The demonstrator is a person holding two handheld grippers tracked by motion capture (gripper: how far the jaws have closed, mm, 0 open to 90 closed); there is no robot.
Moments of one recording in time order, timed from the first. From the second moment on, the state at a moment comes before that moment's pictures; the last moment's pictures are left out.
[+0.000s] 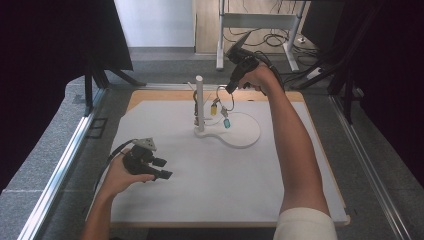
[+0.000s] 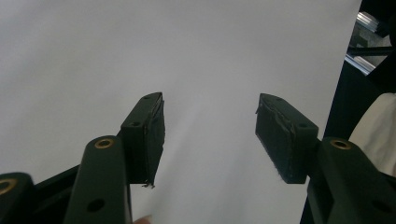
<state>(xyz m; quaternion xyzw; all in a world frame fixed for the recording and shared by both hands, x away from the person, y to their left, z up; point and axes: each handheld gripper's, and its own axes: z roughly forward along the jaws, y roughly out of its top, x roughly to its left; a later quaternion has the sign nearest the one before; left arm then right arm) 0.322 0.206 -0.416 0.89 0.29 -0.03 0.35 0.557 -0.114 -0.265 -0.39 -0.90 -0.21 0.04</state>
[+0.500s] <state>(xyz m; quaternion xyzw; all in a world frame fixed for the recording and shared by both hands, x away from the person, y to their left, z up) 0.322 0.205 -0.417 0.89 0.29 -0.03 0.34 0.564 -0.103 -0.271 -0.39 -0.90 -0.20 0.03</state>
